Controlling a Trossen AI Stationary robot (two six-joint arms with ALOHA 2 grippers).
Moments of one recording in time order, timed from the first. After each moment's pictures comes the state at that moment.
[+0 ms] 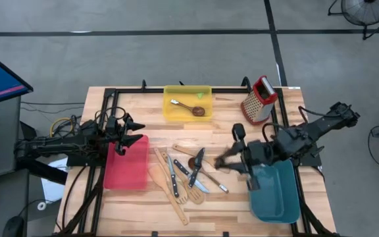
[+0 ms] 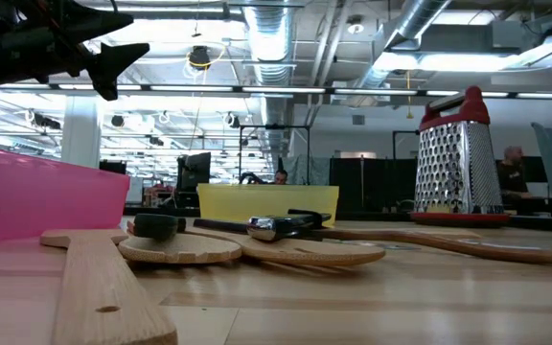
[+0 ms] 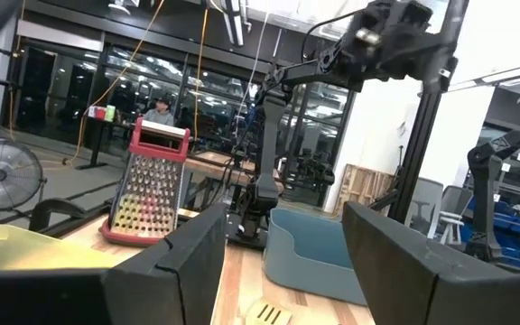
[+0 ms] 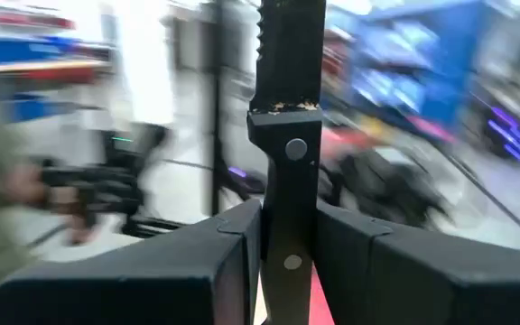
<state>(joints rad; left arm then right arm) 0.19 0.30 0.01 0.57 0.12 -0.30 0.52 1.26 1.35 -0.12 0.35 -0.01</state>
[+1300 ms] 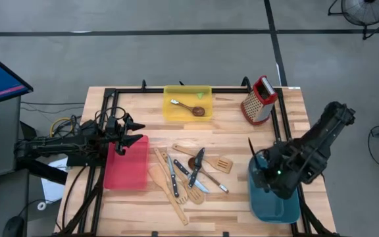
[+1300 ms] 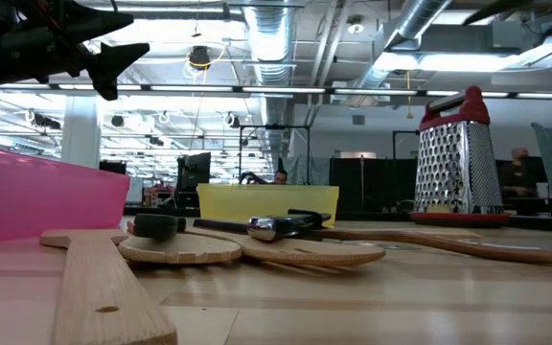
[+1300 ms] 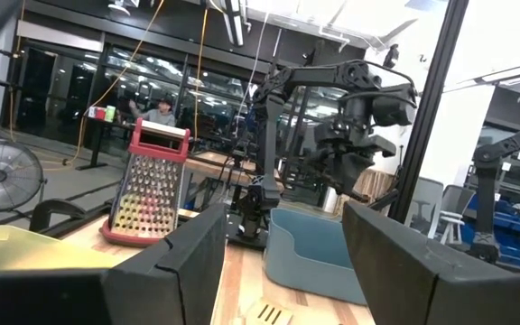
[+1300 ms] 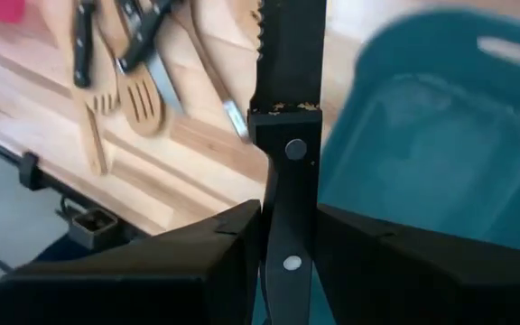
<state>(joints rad) 0.19 0.30 0.01 0.57 0.12 -0.29 0.83 1.30 1.35 -1.37 0.29 2.01</state>
